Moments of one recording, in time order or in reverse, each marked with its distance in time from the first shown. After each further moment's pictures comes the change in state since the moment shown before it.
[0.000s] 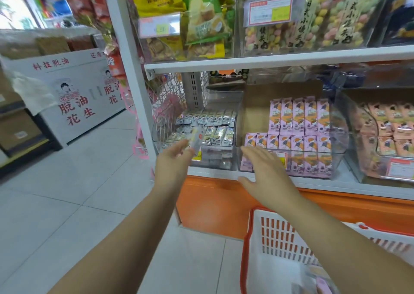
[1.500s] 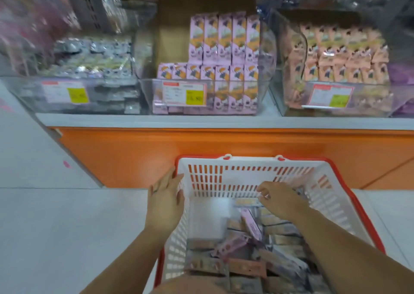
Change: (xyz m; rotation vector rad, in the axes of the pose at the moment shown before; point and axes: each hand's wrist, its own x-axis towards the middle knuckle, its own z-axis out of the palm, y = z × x) left_hand -0.086 -0.219 0.134 0.790 -0.449 0.254; right_hand -0.142 0.227 0.073 -0.118 -0.534 0.595
